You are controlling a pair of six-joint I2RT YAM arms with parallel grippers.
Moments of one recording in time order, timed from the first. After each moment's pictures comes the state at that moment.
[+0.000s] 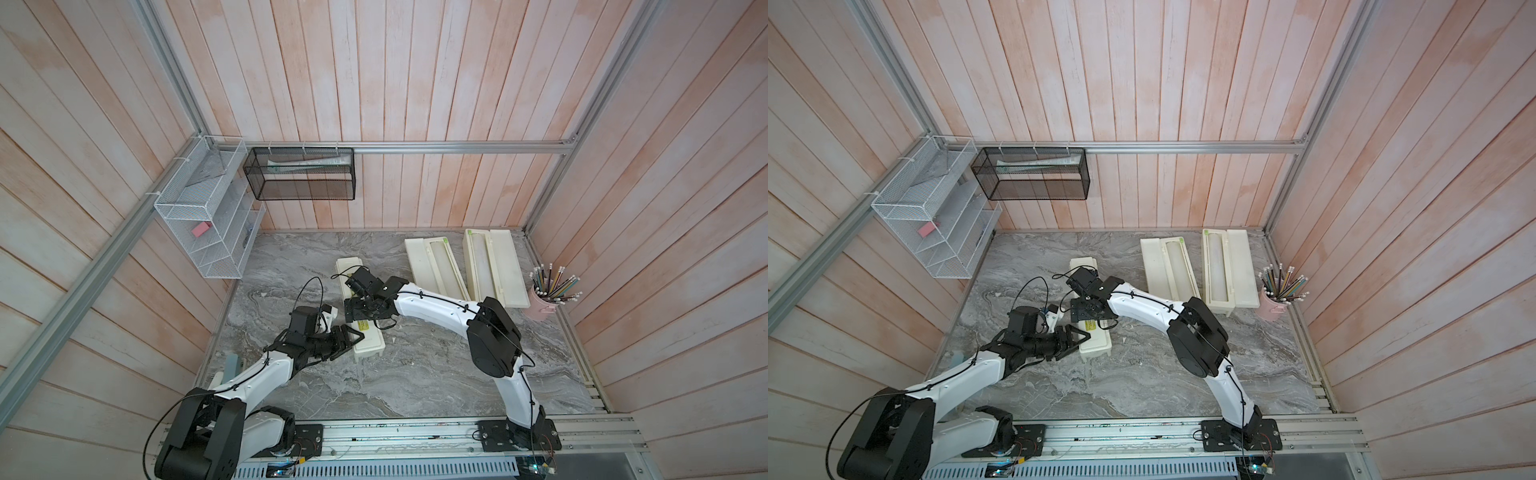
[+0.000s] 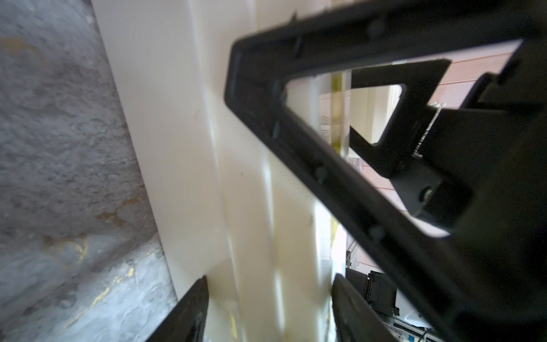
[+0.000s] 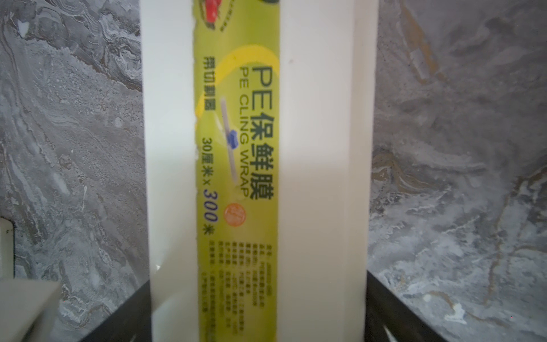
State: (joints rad) left arm -0.28 1.20 0.40 -0.01 0.71 -0.75; right arm 0.98 2.15 1.78 -0.71 0.05 0.74
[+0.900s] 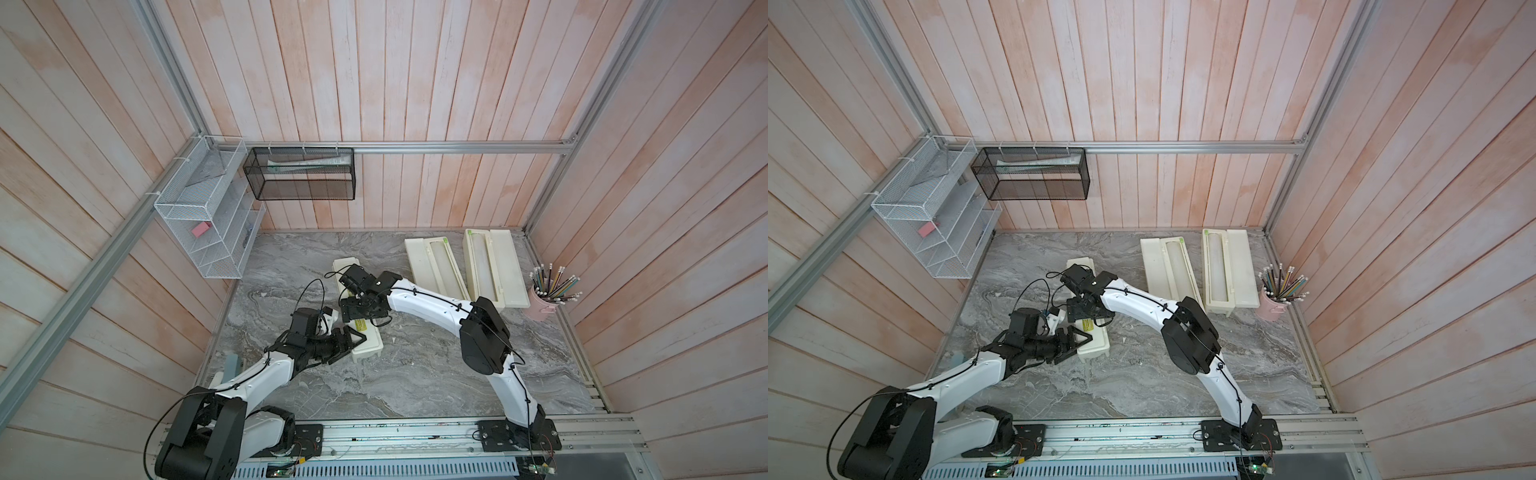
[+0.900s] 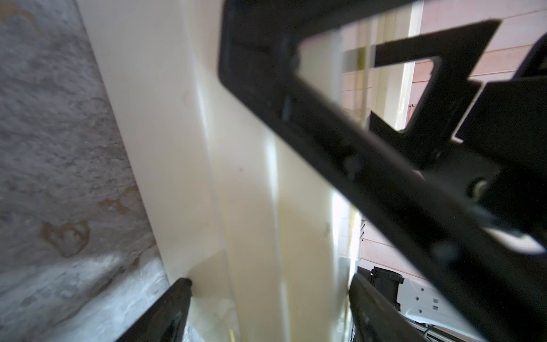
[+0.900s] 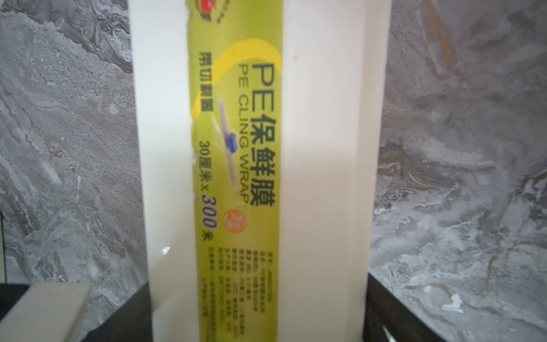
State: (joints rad) left arm -0.29 1.20 0.40 -0.04 0.71 -0.75; right arm 0.99 2.23 1.95 -0.87 0.03 0.72
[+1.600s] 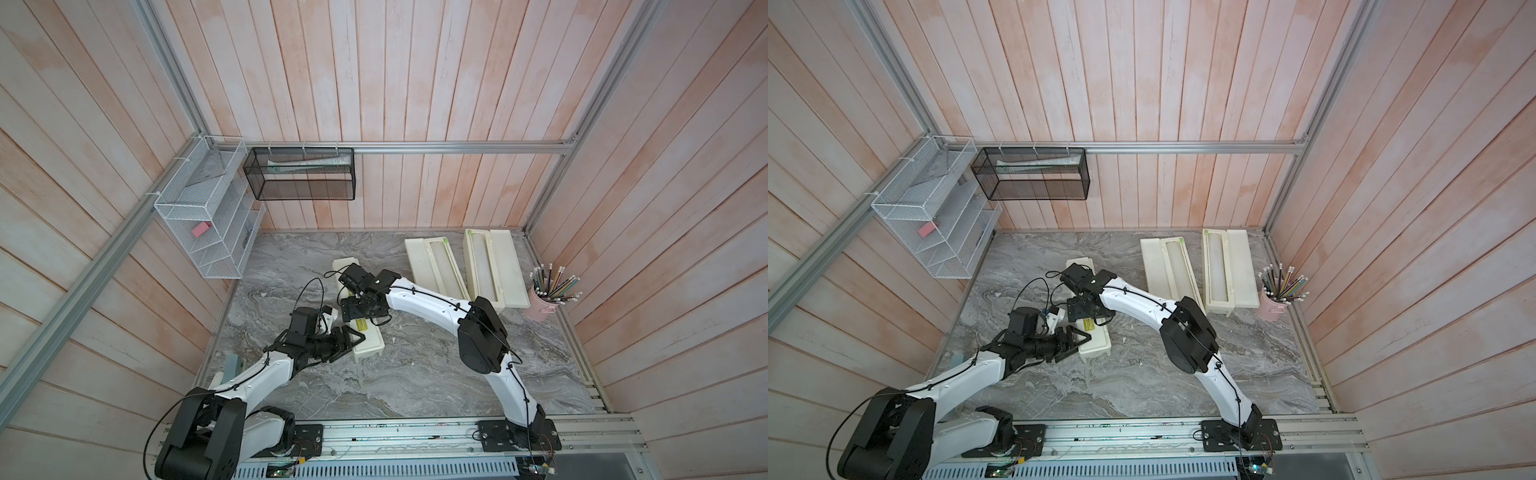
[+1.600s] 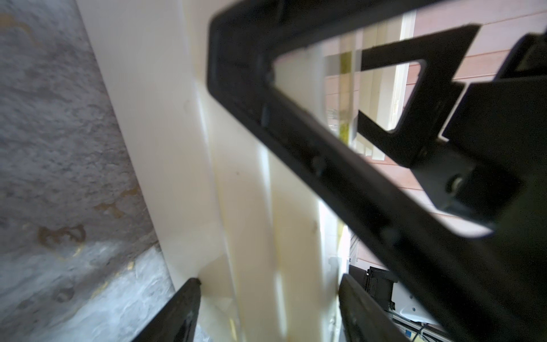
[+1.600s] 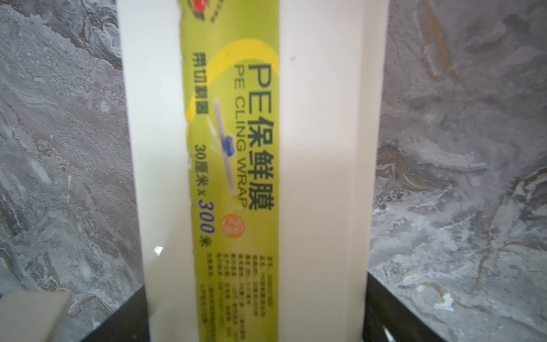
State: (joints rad) left arm -0.28 1.18 0.40 -0.04 0.72 -0.76; right arm 0.99 2.25 1.99 -0.90 0.03 0.71
